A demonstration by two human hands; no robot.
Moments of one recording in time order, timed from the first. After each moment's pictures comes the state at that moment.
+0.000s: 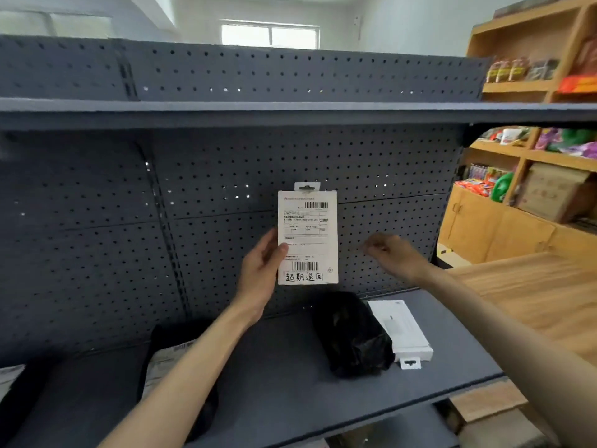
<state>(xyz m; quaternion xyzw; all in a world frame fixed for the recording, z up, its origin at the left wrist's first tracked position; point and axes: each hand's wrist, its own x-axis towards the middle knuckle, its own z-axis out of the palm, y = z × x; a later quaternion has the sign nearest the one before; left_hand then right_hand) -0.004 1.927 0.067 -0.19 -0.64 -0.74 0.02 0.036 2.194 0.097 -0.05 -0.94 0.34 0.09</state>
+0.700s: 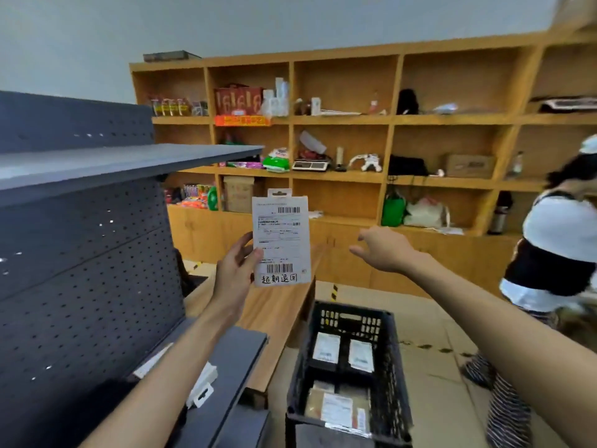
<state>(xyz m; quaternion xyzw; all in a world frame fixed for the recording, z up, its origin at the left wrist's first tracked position) 0.125 2.215 0.113 -0.46 -0.46 -0.69 -0.33 0.386 2.323 0.172 -0.54 -0.83 -0.07 0.13</state>
